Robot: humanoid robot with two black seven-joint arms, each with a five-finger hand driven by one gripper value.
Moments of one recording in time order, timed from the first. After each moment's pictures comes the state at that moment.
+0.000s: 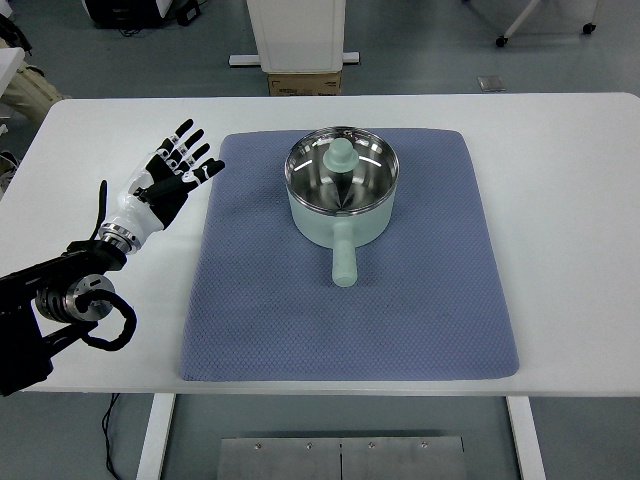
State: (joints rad) left arm -0.79 0.45 -0.25 -0.95 -0.18 -0.13 -0.54; right arm -0.02 0.00 0.47 0.09 -0.45 -0.04 0.03
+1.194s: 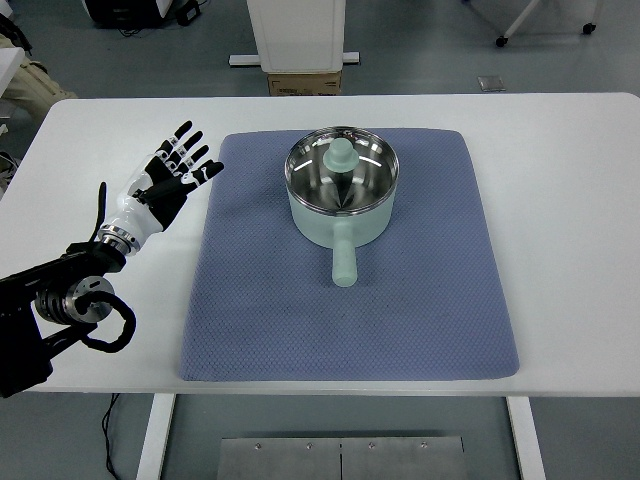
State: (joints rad) left arm -0.78 0.45 -0.25 -0.95 -0.18 -0.13 -0.54; right arm -0.02 0.00 0.47 0.09 -0.45 -0.04 0.03
